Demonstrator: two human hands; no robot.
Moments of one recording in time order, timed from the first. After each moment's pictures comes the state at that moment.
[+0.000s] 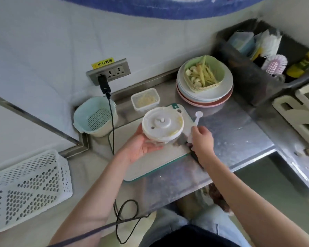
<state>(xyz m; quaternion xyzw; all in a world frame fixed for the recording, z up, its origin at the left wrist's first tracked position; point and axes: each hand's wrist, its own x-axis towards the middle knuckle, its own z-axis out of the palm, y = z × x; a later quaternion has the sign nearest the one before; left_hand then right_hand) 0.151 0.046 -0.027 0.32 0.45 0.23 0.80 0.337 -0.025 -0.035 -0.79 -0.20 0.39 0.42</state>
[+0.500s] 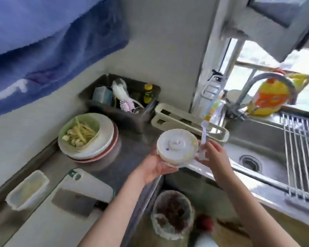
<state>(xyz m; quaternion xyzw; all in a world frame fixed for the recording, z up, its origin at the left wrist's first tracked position) 0.469 -0.073 0.011 0.44 0.26 -0.08 0.85 0.560 -0.242 0.044 -0.71 0.00 0.24 0.66</state>
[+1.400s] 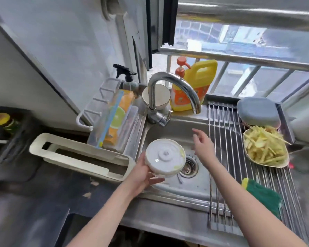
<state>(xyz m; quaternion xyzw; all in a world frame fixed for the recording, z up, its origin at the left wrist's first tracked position) 0.747 -0.273 -0.065 0.50 0.30 -0.18 0.79 0.868 -0.458 -0.083 -0.86 0.08 0.11 0.50</state>
